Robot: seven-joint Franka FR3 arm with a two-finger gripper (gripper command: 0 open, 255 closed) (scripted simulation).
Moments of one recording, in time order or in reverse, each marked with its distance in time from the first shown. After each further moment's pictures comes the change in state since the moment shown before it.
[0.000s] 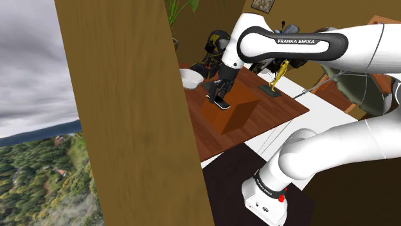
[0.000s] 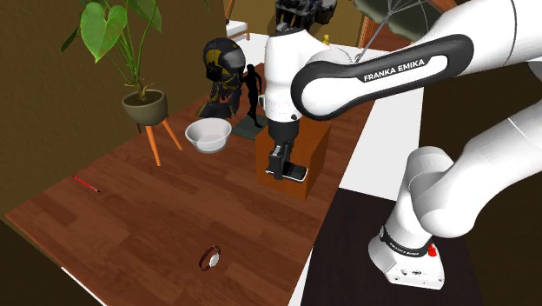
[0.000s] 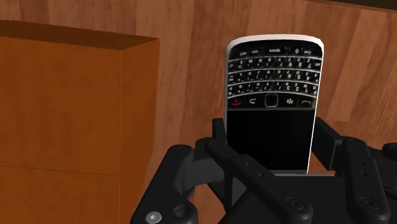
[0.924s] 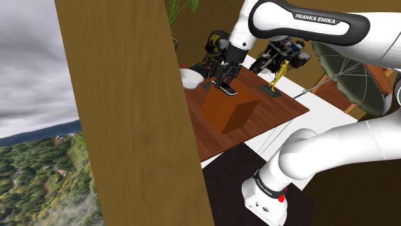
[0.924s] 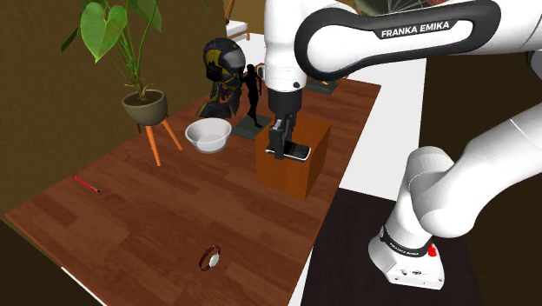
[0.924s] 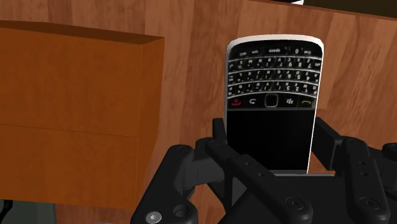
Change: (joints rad) arm -0.001 -0.017 -0.005 0.174 -0.006 -0.191 0.011
